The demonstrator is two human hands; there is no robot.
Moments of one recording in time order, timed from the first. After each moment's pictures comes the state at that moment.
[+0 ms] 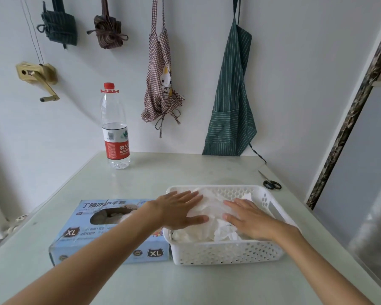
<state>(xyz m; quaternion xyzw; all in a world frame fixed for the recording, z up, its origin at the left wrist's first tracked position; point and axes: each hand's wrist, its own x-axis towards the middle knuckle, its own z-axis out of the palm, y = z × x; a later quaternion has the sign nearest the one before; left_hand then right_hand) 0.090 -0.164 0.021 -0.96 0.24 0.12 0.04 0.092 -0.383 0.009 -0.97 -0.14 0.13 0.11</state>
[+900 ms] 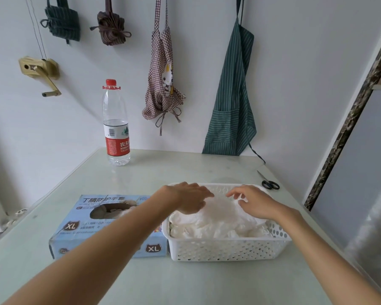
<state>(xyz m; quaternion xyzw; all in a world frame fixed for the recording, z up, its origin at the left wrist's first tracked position) 0.115 -0.190 0.032 -0.95 0.29 0.09 0.05 0.132 -0.407 0.015 -0.97 -0.17 0.04 0.18</state>
